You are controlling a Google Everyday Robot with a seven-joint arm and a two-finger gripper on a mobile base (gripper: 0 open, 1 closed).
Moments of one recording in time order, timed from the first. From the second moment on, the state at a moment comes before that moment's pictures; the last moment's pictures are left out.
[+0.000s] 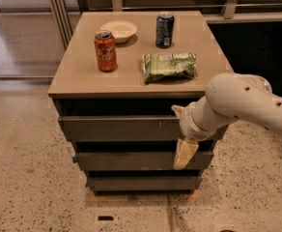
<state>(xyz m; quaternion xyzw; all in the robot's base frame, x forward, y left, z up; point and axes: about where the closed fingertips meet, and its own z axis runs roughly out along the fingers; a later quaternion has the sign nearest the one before) 0.514 -0.109 0.708 -0.68 0.69 0.04 0.23</state>
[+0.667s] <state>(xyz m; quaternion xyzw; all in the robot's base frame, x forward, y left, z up) 0.550 -0.096 0.682 -0.70 0.67 0.03 0.25</state>
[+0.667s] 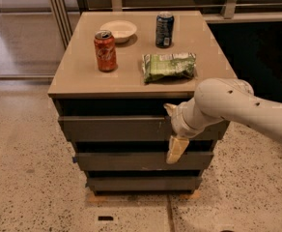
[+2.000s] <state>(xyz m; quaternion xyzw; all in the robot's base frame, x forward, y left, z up) 0.603 -0.085 0.642 -0.71 0.67 0.04 0.21</state>
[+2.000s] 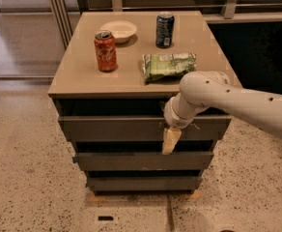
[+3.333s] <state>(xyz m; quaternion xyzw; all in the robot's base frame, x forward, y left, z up) 0.559 -0.086 0.641 -0.72 0.67 0.10 0.16</state>
